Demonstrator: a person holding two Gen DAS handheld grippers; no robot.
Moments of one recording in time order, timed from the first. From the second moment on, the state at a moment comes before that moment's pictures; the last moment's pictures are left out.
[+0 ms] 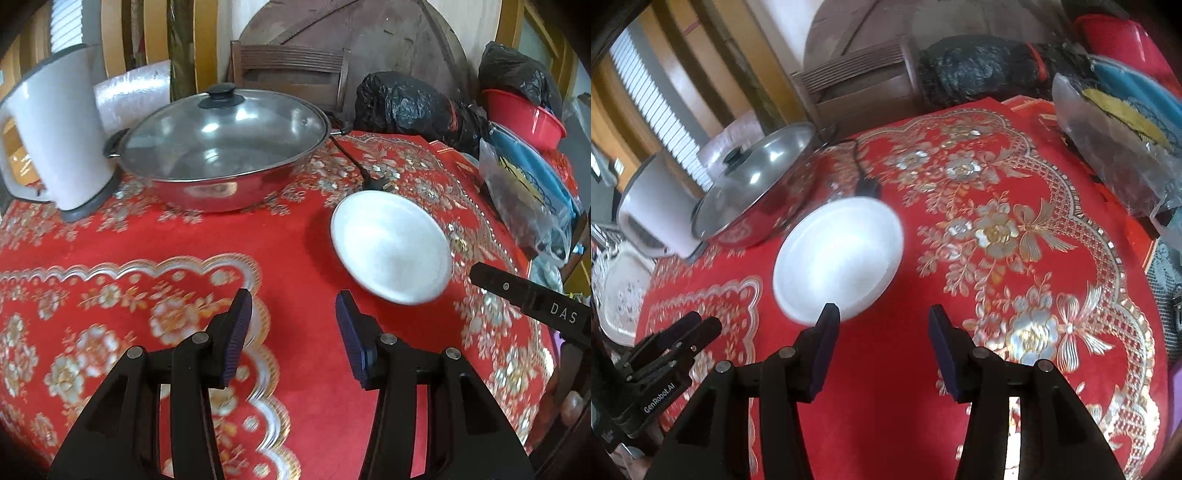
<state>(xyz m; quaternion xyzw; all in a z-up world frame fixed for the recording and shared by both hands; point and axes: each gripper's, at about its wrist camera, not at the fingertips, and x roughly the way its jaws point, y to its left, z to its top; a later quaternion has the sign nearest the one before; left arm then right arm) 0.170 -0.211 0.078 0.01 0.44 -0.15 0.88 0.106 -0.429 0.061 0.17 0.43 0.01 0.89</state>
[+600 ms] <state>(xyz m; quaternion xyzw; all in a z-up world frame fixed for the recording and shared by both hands) 0.227 -0.264 0.046 0.01 0.48 -0.16 0.86 0.156 -0.440 0.038 0.20 0.44 0.03 0.88</state>
